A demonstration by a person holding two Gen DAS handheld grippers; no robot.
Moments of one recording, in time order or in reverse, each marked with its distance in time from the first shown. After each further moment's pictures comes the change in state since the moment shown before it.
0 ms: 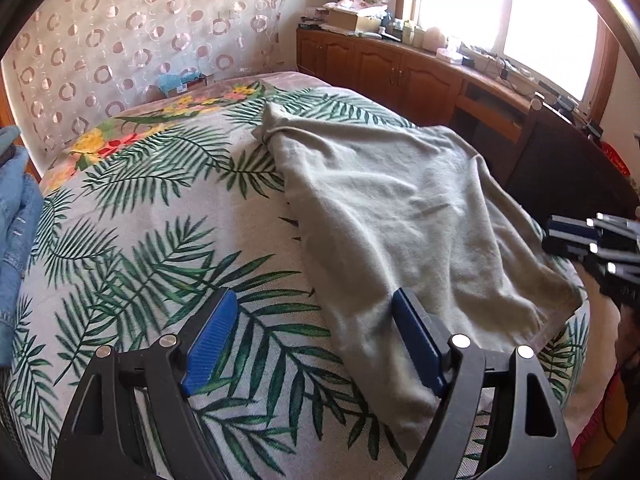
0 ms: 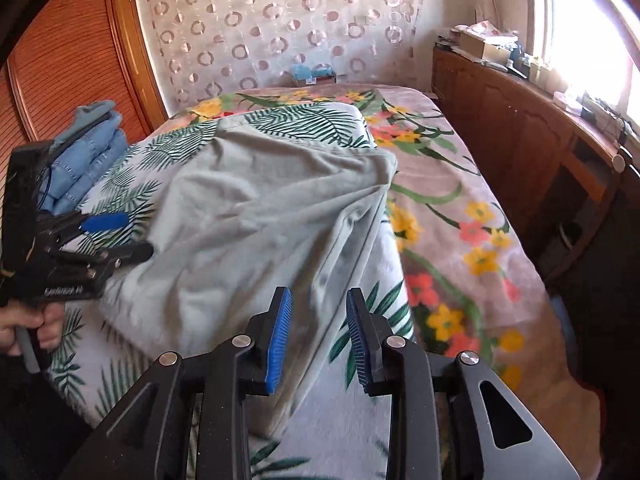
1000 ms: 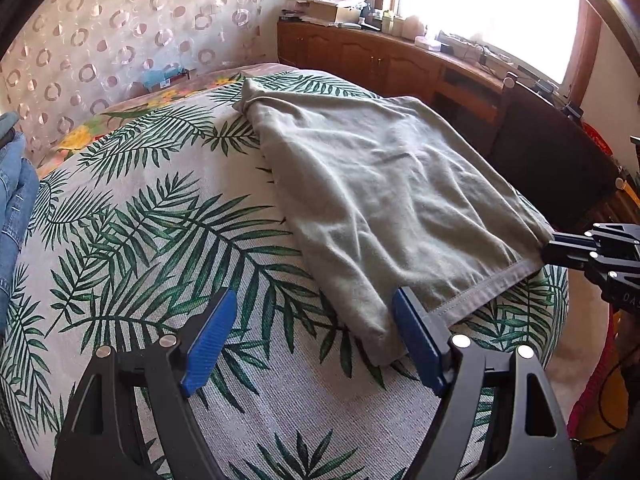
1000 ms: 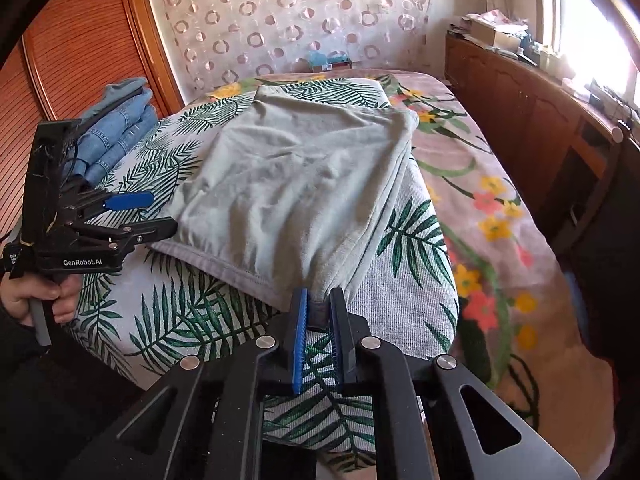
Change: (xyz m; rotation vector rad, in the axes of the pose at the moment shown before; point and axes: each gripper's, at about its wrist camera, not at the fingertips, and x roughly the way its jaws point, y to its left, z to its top) left arm -0.019 -0.009 -0.035 0.044 0.040 -0.046; right arm -0.042 0.015 -0.035 0.004 0.044 0.046
